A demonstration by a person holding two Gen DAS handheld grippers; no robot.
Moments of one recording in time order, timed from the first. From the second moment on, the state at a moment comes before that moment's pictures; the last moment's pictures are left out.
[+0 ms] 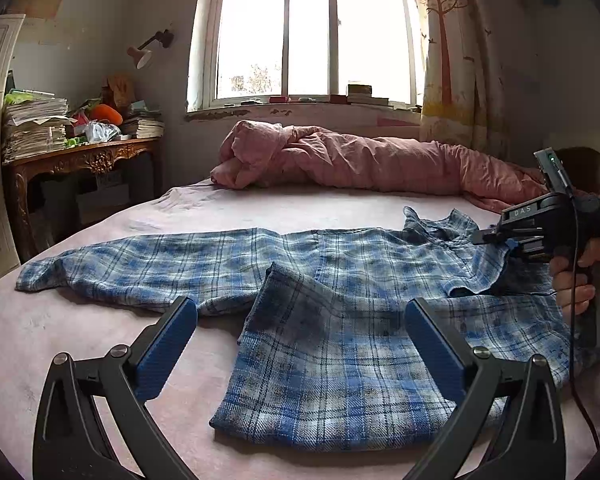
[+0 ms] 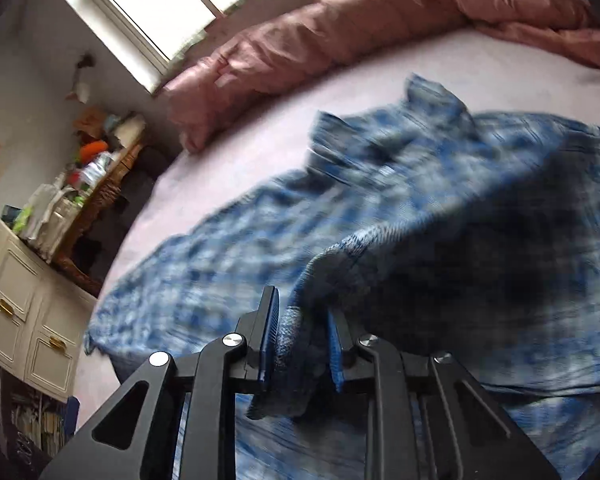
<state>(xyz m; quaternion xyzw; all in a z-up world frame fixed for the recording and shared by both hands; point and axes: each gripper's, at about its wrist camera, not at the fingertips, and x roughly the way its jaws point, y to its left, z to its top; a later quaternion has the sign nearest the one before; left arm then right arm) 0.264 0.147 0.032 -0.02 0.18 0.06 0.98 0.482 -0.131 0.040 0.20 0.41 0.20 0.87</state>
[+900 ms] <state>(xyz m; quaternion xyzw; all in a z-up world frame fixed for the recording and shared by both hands) 0.254 0.109 0.046 0.06 0.16 -0.02 0.98 0.496 -0.143 0.023 0.24 0.46 0.24 0.82</state>
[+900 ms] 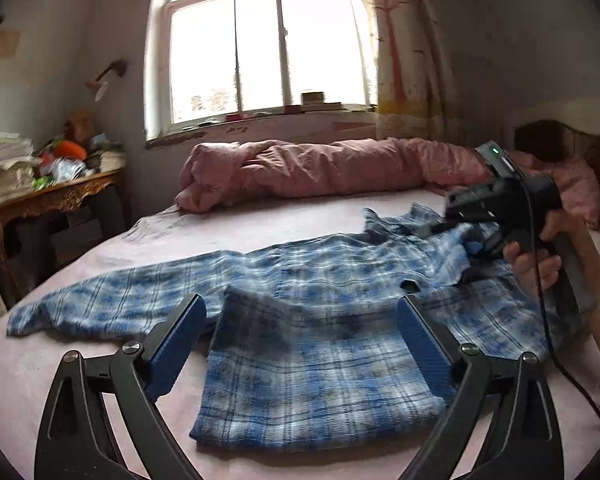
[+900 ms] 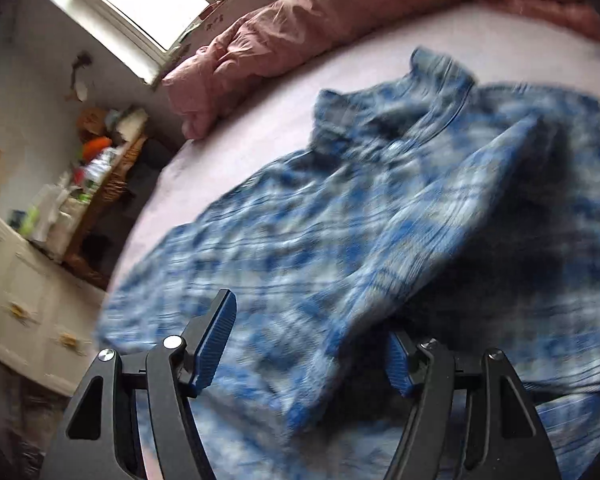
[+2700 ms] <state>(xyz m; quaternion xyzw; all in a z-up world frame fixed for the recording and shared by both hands) 0.401 0.217 0.055 -0.11 0.33 0.05 0.94 0.498 -0.154 0.022 0.01 0.49 0.04 0.87</state>
